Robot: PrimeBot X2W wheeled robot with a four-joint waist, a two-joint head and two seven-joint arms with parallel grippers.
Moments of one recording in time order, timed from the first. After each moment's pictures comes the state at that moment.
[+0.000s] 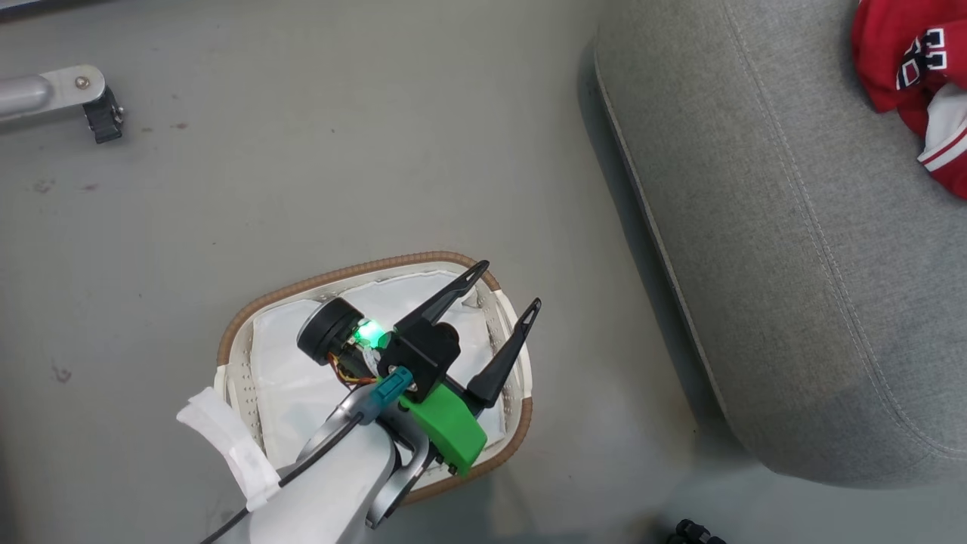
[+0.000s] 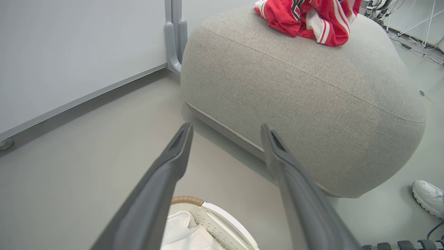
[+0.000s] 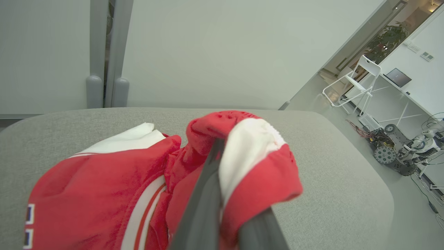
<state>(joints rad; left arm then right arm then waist) -0.50 0.21 -0.81 0.28 -0.36 -0.08 -0.19 -1.15 -0.56 -0.22 1.10 -0.11 0.13 -0.24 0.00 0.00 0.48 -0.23</state>
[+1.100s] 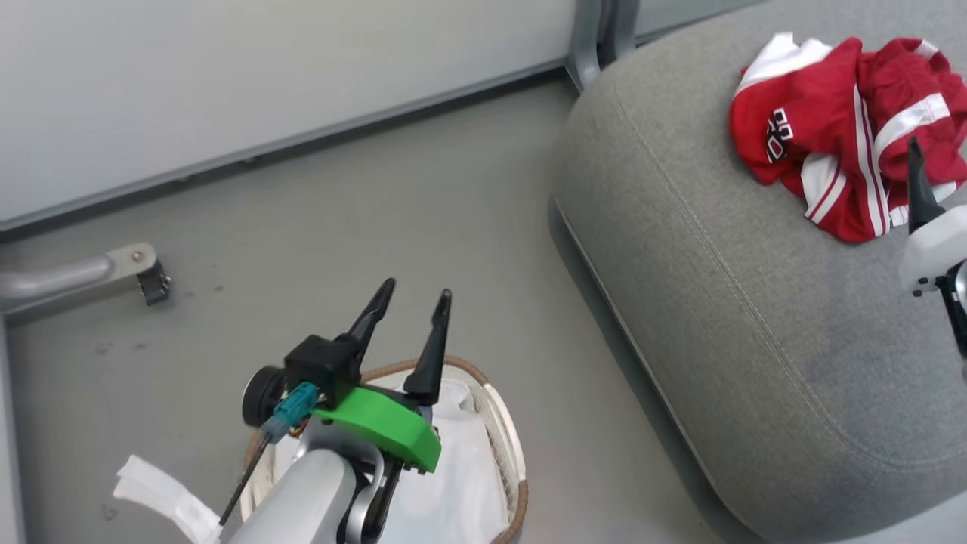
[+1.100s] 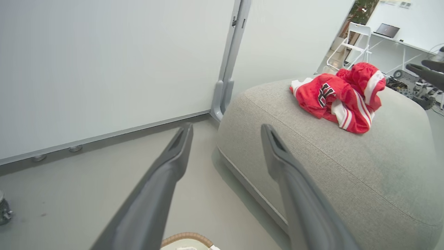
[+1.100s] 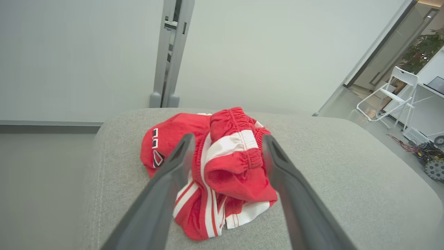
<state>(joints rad) -0.35 0.16 -0.62 0.32 -0.53 0.01 -0.26 -0.71 -0.37 -0.10 0.81 -0.02 0.13 -0.26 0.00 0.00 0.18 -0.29</state>
